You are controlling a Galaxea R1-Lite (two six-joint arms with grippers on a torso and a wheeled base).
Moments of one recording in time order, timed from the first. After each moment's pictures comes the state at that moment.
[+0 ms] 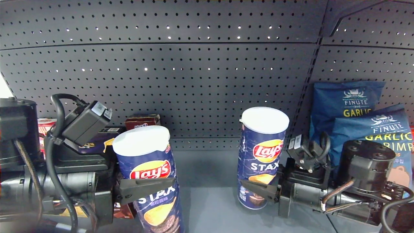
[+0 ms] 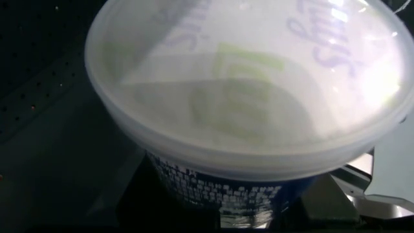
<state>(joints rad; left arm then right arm) -0.40 1.32 -0.67 -0.30 -0.70 0.07 0.65 1.68 -0.45 -1.11 0.41 -0.08</state>
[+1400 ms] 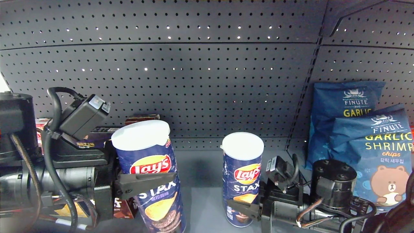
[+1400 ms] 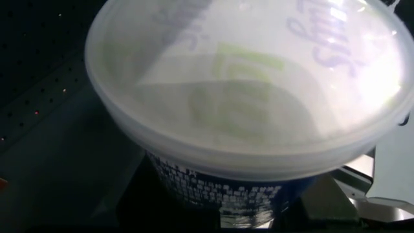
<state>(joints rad) -0.40 1.32 -0.70 -0.30 -0.70 0.07 0.71 1.88 -0.40 -1.30 0.43 -0.06</state>
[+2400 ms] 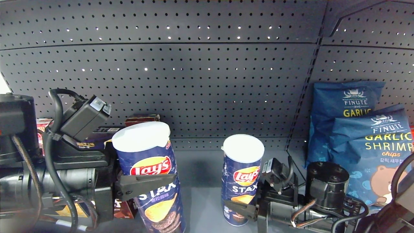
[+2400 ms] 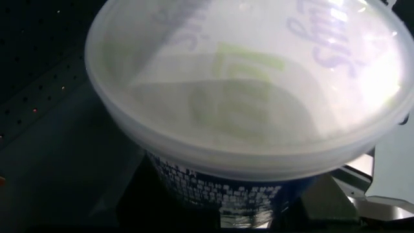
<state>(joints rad) -0.40 1.32 -0.69 -0.29 -0.70 0.07 0.71 1.93 -0.41 -1.33 0.43 -0.07</state>
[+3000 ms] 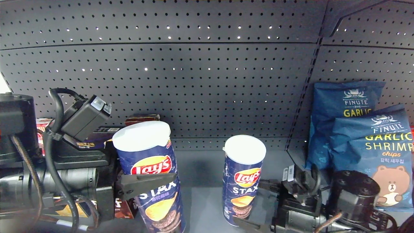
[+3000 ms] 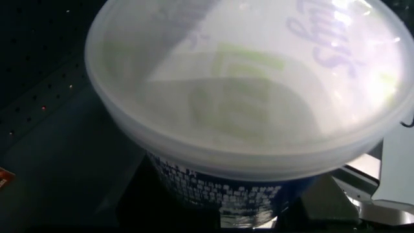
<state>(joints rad) -0.41 1.31 -0.69 -0.29 -0.67 0.07 0.69 1.86 -0.24 -1.48 0.43 -0.07</state>
